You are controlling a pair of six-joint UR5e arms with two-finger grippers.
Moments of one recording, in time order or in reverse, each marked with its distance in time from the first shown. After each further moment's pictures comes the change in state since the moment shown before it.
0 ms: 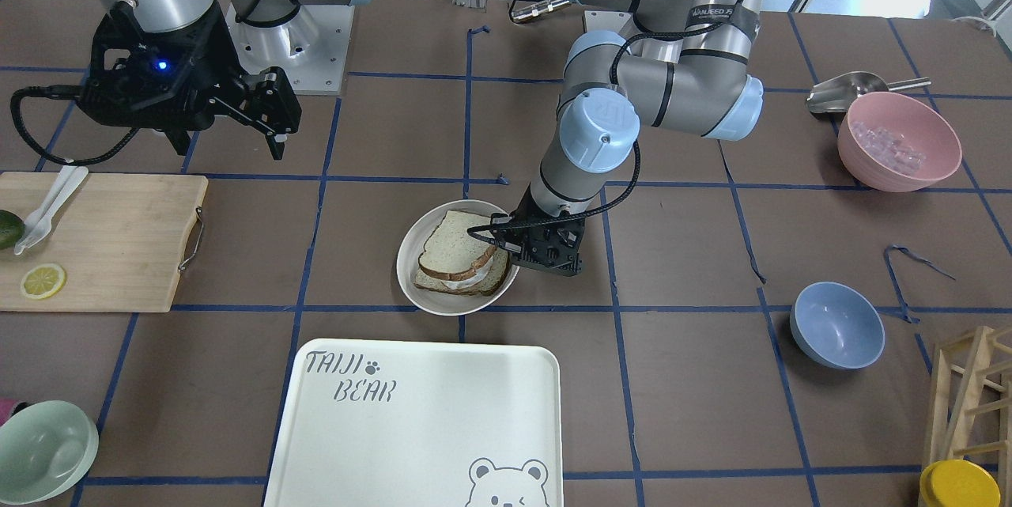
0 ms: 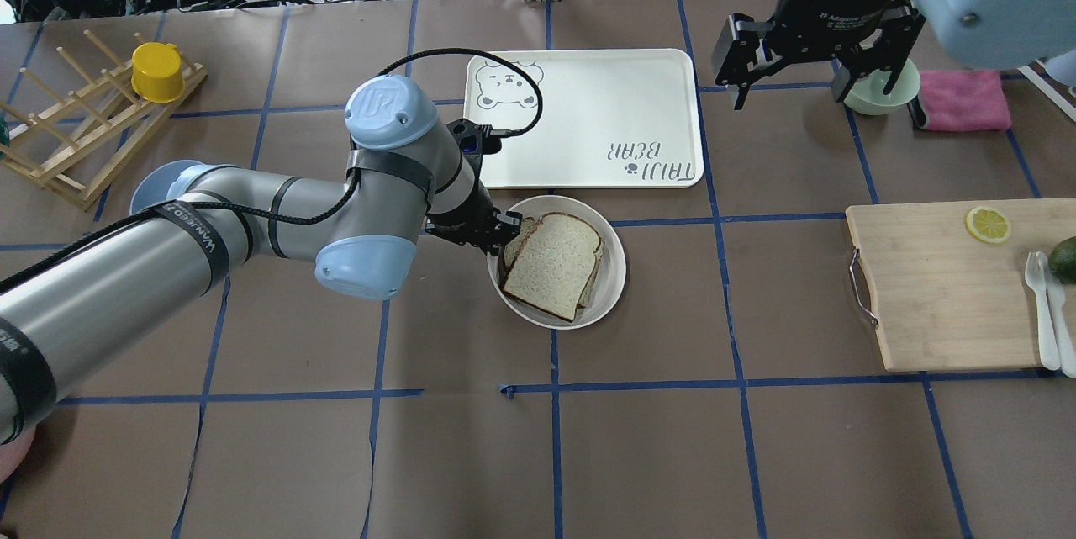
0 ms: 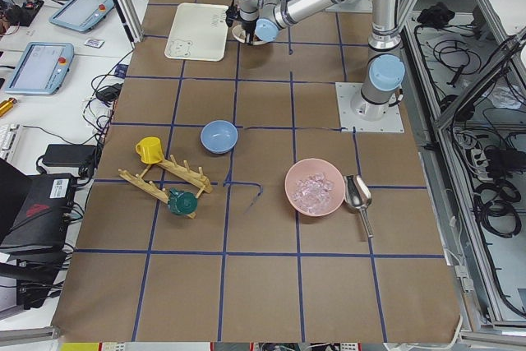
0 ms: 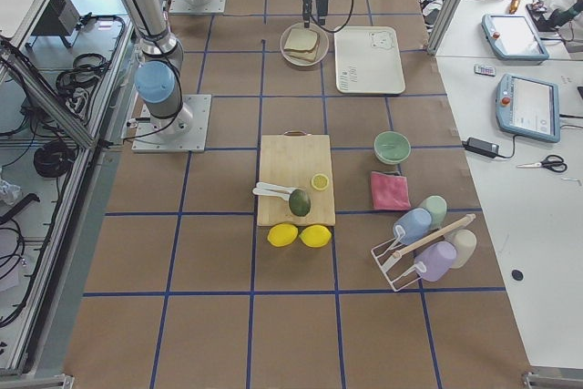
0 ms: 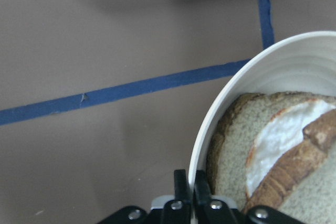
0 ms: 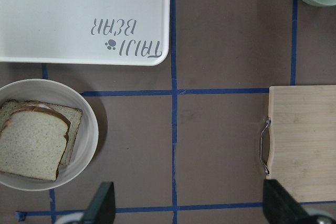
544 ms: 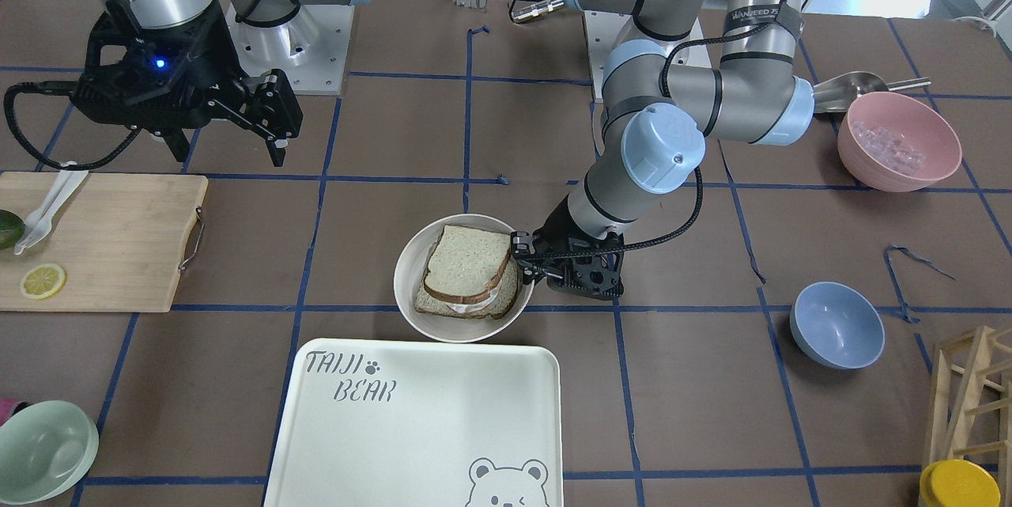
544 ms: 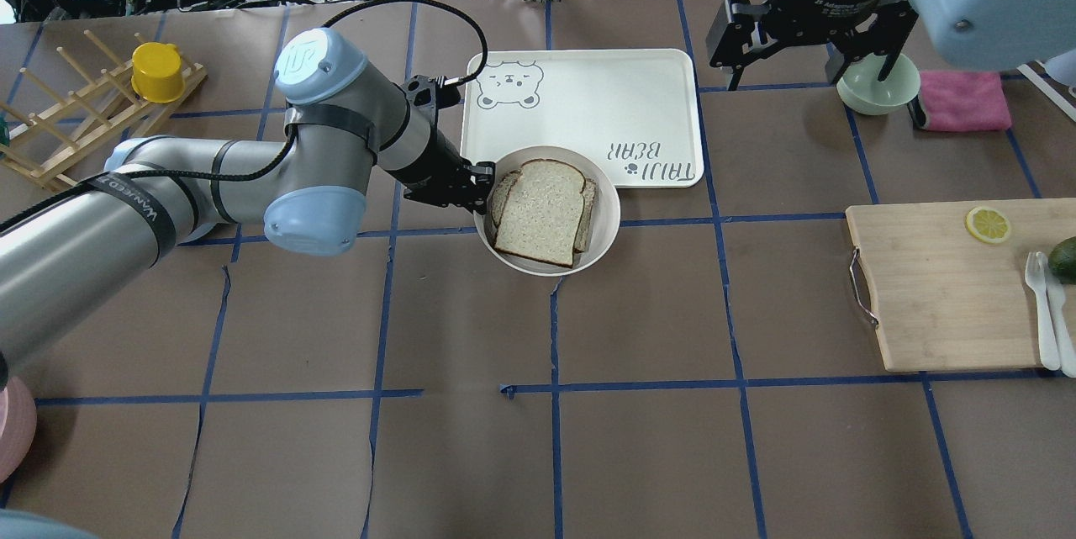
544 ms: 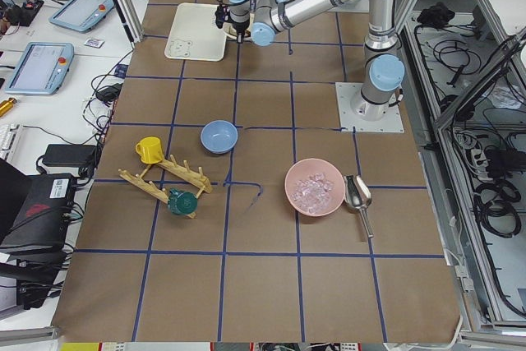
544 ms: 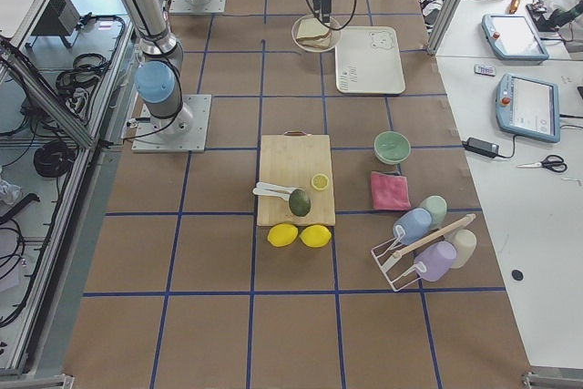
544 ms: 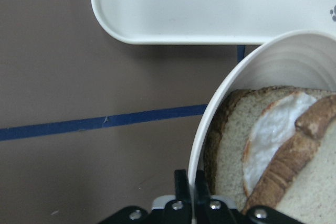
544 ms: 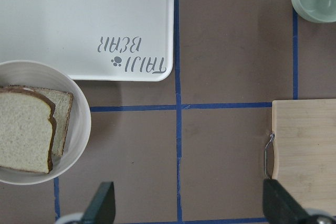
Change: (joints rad) left arm 0.081 -0.031 0.116 -0.080 -0.114 0.001; right arm 0.004 0.000 0.005 -0.049 0.007 0.005
